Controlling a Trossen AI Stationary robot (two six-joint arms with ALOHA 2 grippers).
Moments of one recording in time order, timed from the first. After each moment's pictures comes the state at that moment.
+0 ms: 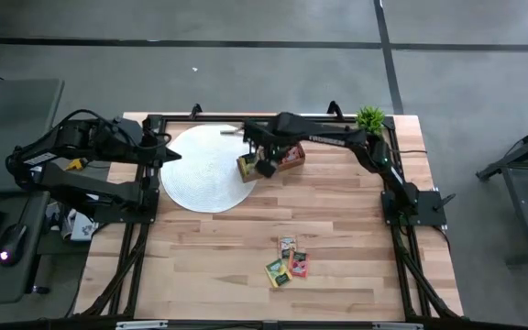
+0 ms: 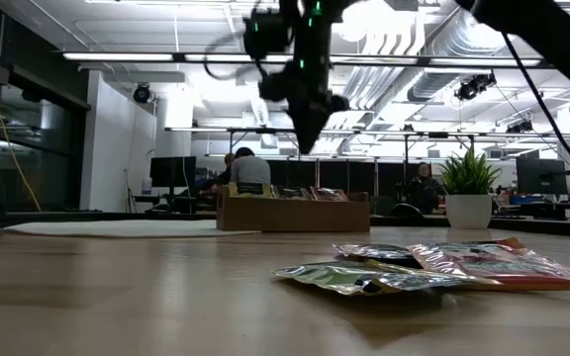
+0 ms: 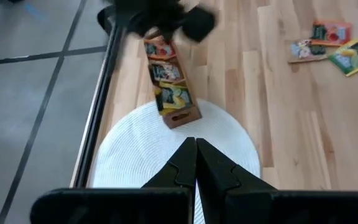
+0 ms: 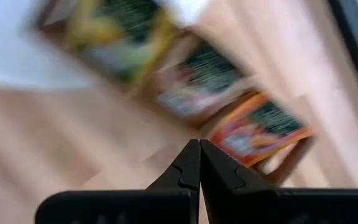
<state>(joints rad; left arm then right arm) 0.06 0.83 1.35 -1.23 -0.20 0.19 -0.26 2.23 2.17 -1.36 0.18 0.34</state>
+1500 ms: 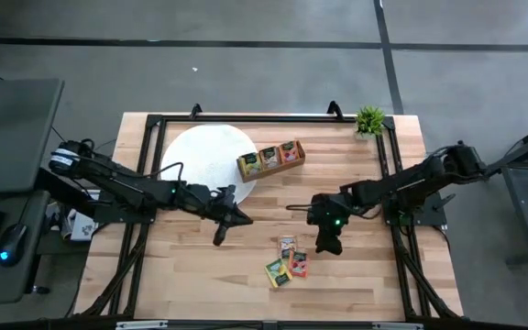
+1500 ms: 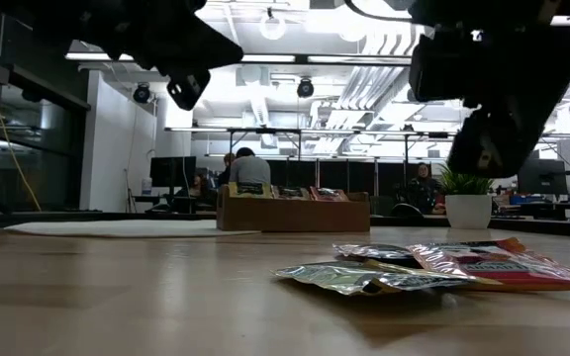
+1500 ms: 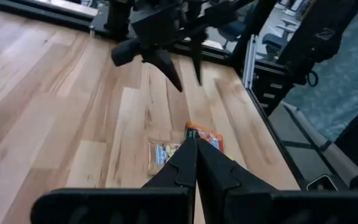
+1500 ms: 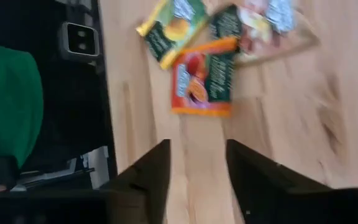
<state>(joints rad) -0.23 1.31 0.59 0.46 -0.01 -0.31 0.18 1.43 0.71 -0.22 -0.53 0.63</state>
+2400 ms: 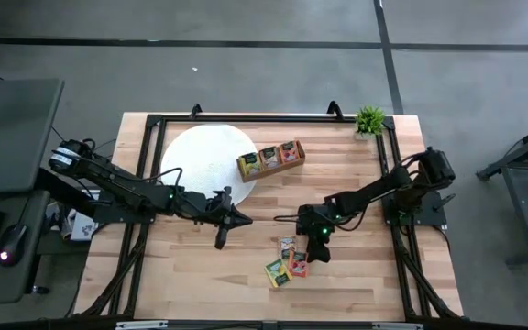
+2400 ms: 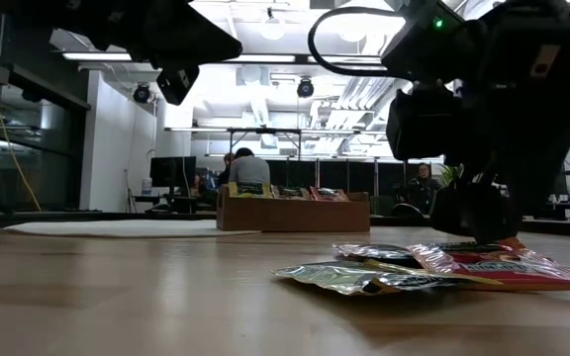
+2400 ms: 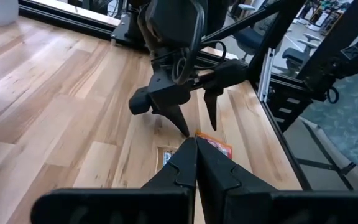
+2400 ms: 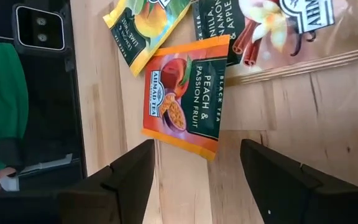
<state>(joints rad) -0.31 1.31 0.59 0.47 -0.19 -0.37 0.21 1.72 0.73 0.03 -0.58 0.60</state>
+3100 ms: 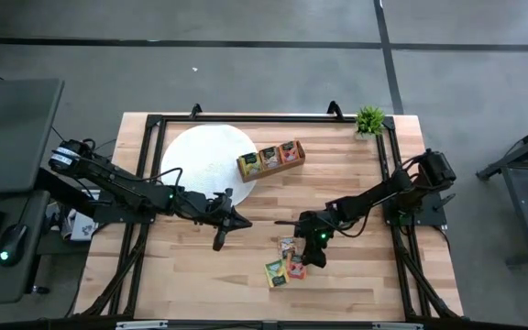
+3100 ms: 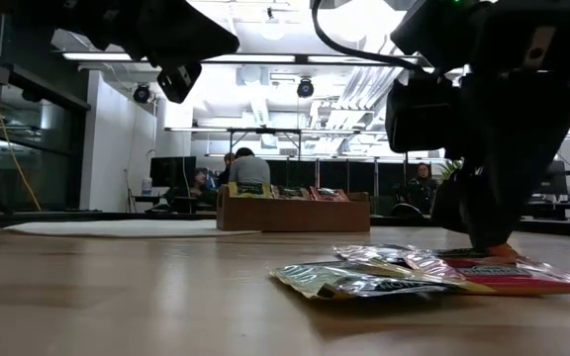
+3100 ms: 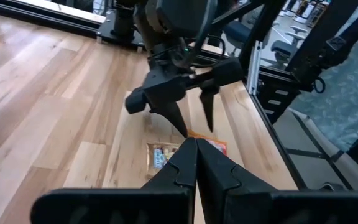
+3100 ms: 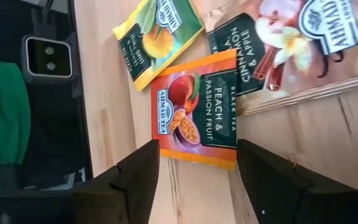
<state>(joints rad) -0.31 1.31 0.59 0.47 -0.14 -0.34 0.26 1.72 0.73 0.13 -0.48 0.74</state>
